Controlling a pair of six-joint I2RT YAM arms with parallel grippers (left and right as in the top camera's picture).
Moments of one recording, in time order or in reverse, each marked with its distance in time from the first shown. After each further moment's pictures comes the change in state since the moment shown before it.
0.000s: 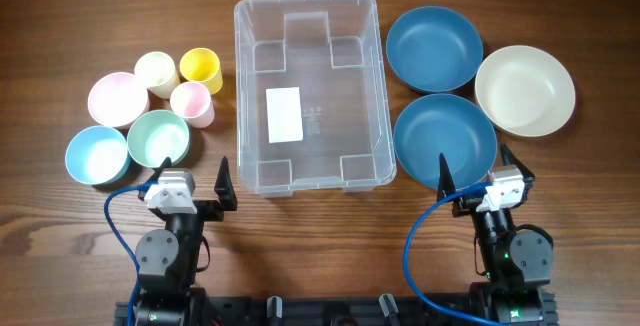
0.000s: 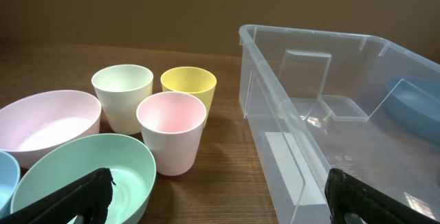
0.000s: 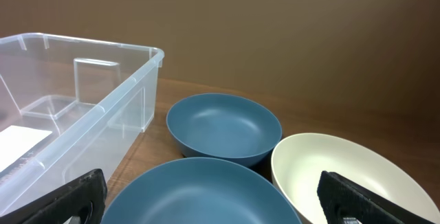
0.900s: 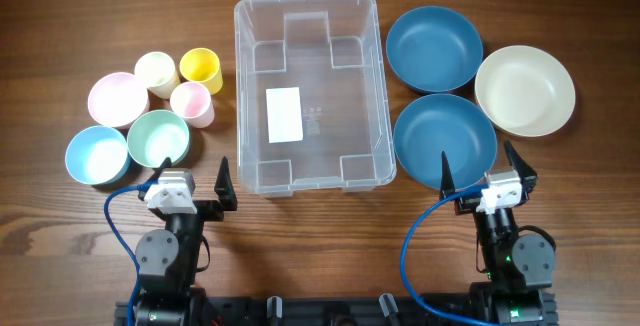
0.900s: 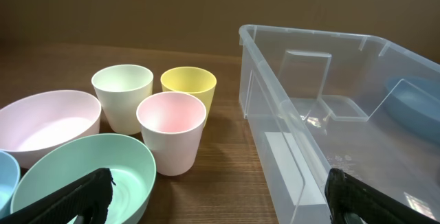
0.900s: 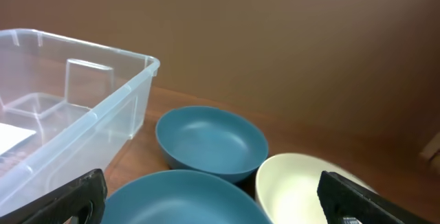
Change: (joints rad) left arm 0.000 0.000 0.000 0.000 0.000 0.000; right arm 0.000 0.001 0.000 0.068 0.003 -0.115
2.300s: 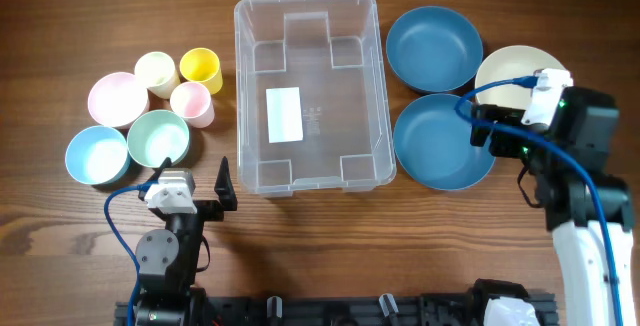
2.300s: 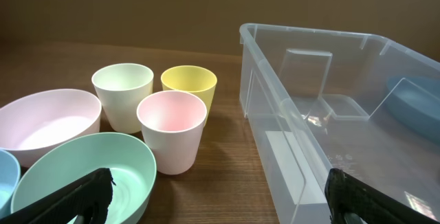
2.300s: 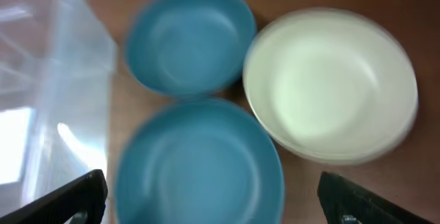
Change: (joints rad) left arm 0.000 0.004 0.000 0.000 0.000 0.000; right arm -0.192 0.987 0.912 -0.764 -0.046 0.292
